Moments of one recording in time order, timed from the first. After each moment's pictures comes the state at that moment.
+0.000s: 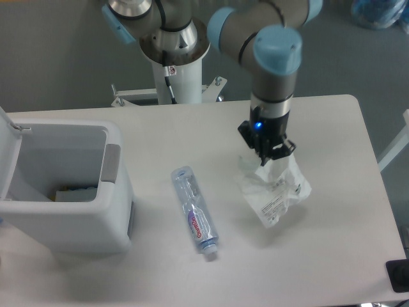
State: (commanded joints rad) arm 2.67 -1.73 -1.52 -1.35 1.40 1.27
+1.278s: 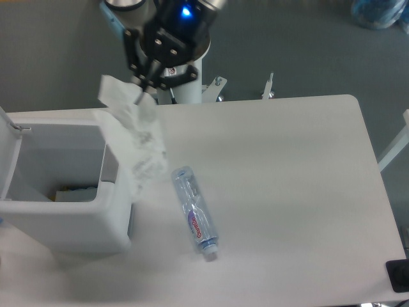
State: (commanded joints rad) arm 2.46 -1.48 -1.47 -1.50 0.71 0.65
